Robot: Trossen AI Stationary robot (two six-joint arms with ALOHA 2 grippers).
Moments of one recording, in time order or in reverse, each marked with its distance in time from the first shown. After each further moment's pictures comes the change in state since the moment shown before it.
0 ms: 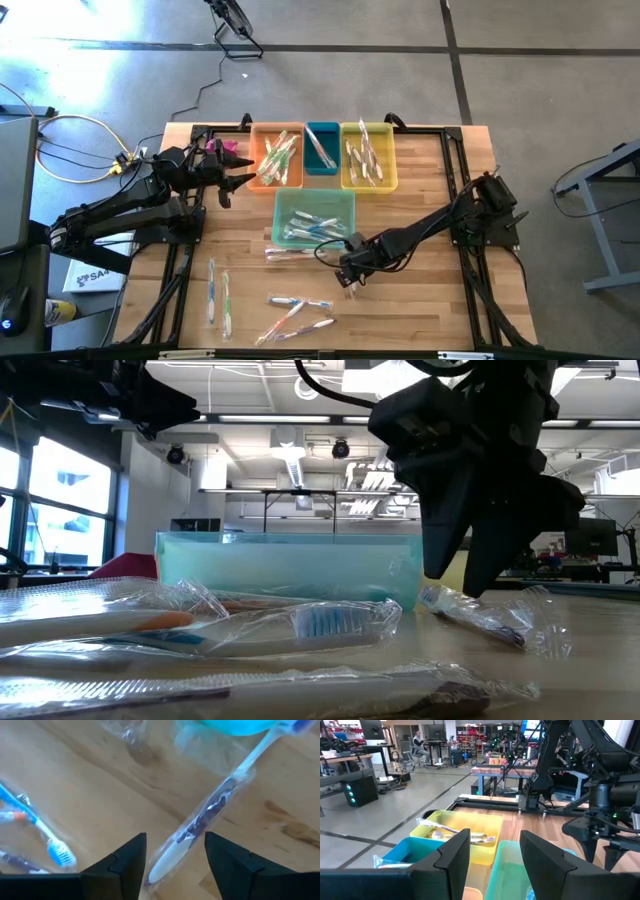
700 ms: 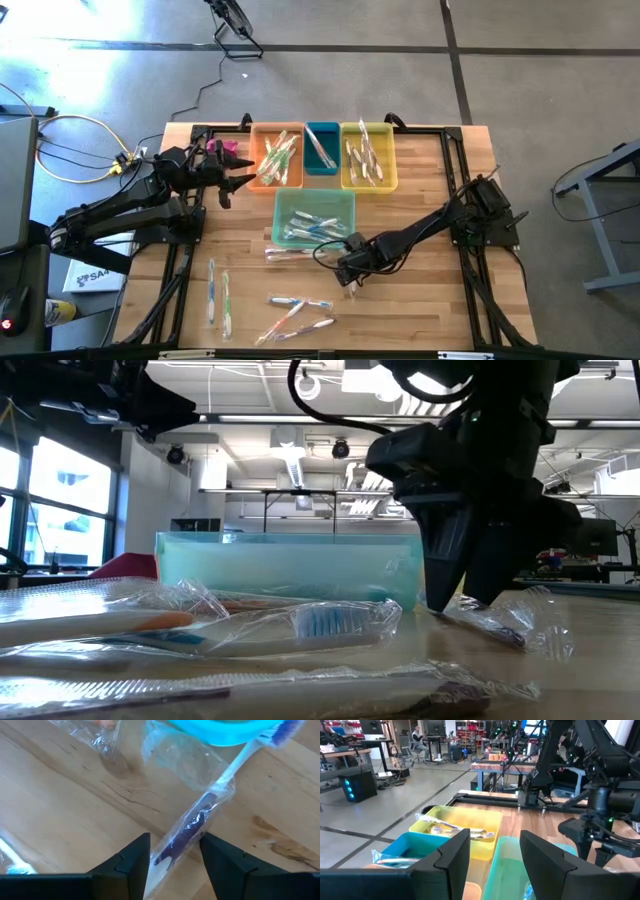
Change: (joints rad) left arm 0.000 0.000 0.000 -0.022 0.005 -0.002; right arm -0.007 0.081 0.005 -0.010 0.043 -0.003
